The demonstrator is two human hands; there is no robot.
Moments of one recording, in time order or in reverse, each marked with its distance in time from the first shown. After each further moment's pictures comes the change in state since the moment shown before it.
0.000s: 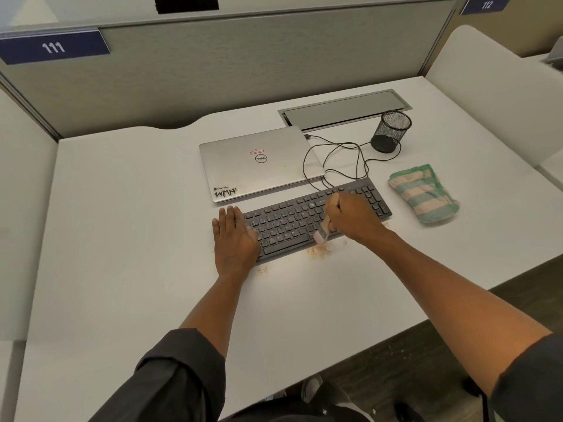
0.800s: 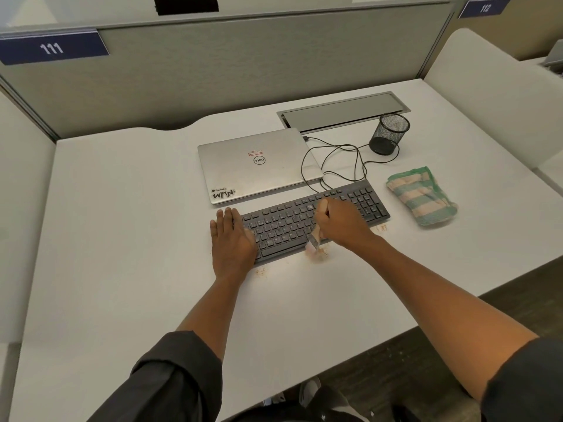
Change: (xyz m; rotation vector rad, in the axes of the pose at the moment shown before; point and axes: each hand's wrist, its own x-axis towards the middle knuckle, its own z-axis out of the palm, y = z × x) left_hand 0.000 0.000 0.000 0.016 -0.002 -0.002; right_hand -0.005 -0.012 0.012 -0.011 -0.024 -0.028
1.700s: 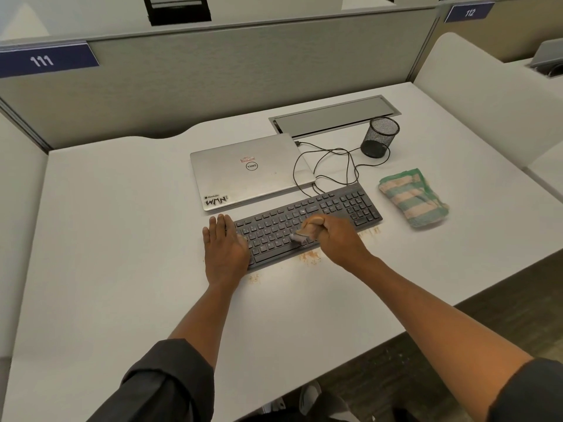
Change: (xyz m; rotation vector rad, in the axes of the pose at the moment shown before) left_hand 0.001 0.000 0.003 -0.003 0.015 -0.009; right_hand -0.031 0.012 0.004 0.337 0.039 -0.090
